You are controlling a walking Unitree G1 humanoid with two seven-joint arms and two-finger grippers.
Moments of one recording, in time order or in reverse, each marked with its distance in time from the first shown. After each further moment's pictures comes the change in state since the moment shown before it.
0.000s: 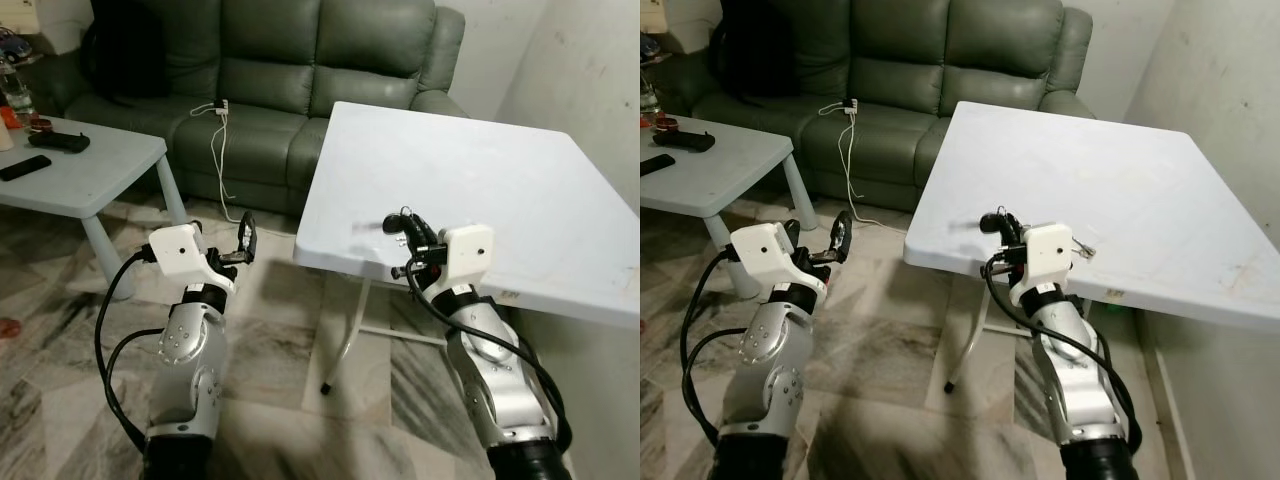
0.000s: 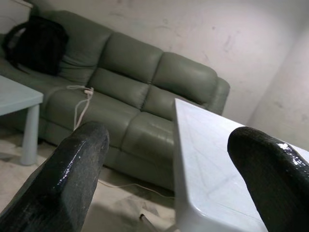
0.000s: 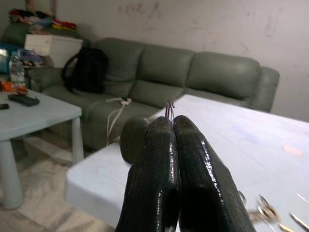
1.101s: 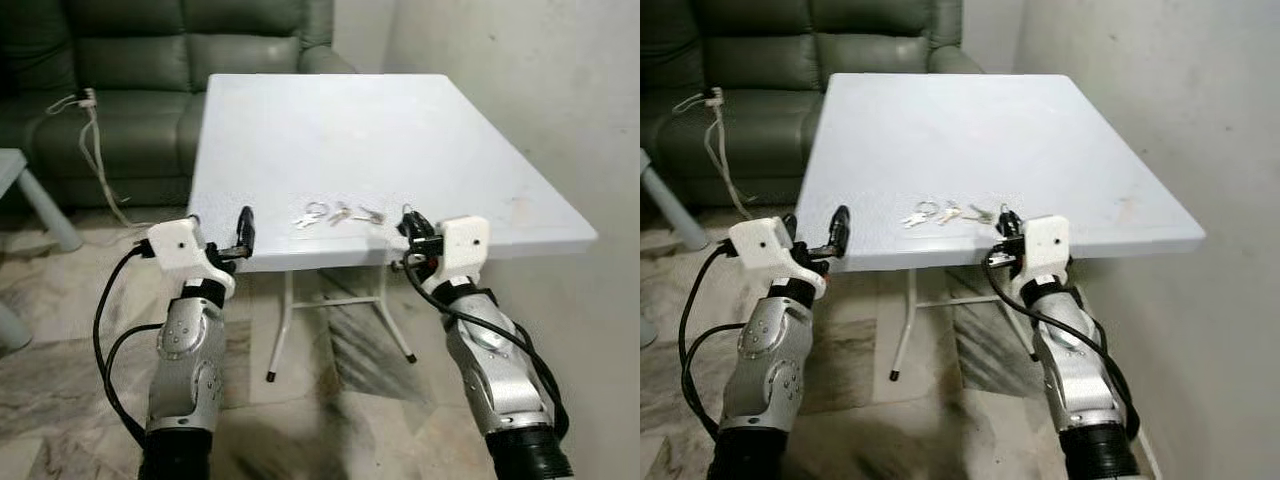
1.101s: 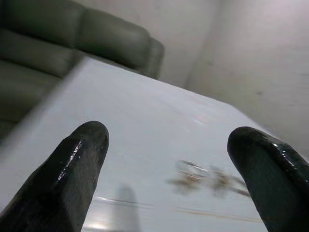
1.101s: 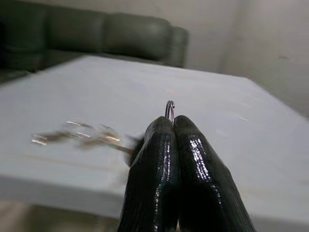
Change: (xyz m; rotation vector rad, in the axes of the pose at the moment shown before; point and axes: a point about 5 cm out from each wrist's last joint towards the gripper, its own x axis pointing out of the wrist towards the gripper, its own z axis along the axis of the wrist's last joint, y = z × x) left arm 0.006 -0.002 0.002 -0.005 -0.016 0.014; right arm 0.009 -0.006 -0.002 -0.023 0.042 -0.021
